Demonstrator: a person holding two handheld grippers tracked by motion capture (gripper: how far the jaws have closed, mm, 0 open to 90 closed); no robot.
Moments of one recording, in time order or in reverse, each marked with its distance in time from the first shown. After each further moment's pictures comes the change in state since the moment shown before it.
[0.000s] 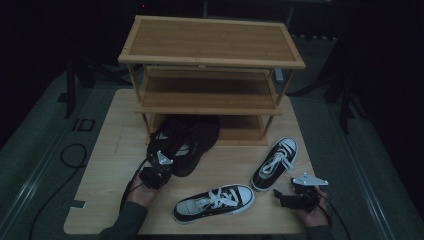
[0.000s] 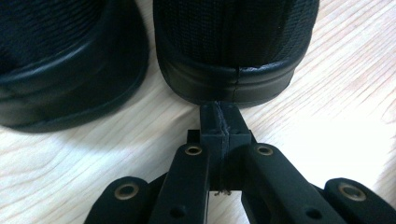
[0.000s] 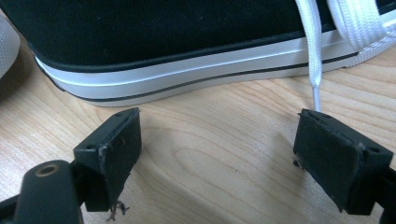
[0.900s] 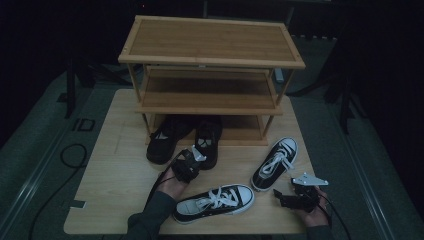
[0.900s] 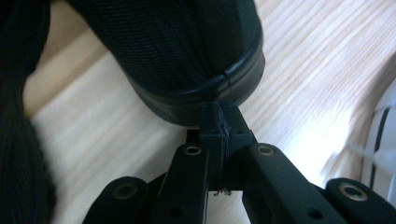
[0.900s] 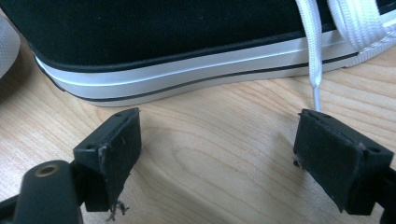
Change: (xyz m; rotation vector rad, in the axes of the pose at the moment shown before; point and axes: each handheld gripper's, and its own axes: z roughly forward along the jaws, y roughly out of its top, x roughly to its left) left arm -0.059 0.065 0.021 -0.038 -0.010 0.181; right arm 0.000 0.000 0.000 0.000 0.000 0.000
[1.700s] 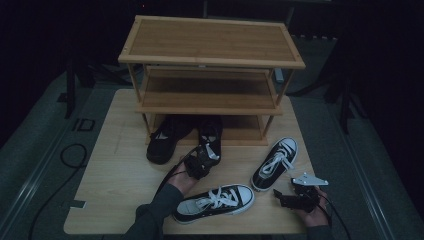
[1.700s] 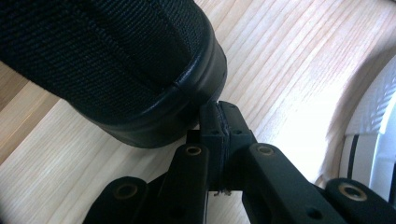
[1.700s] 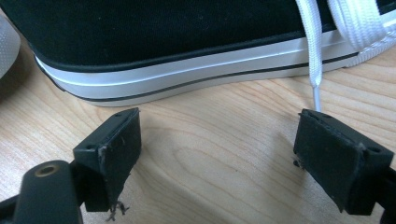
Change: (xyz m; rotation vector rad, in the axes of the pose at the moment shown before) left arm -0.012 0.026 0.019 0.058 -0.082 0.136; right arm 0.000 0.000 0.000 0.000 0.000 0.001
